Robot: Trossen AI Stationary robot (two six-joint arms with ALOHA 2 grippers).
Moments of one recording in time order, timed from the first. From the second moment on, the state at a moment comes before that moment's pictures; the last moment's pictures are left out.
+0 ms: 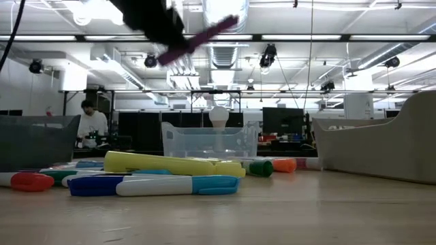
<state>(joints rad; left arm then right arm) -0.26 1.39 1.05 -0.34 -0.16 -0.03 0.36 1.21 0.86 0.32 0.38 -0.07</state>
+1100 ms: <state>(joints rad) -0.23 1.31 1.09 0.13 -0.11 0.02 0.34 1.39 0.91 0.56 0.32 -0.11</state>
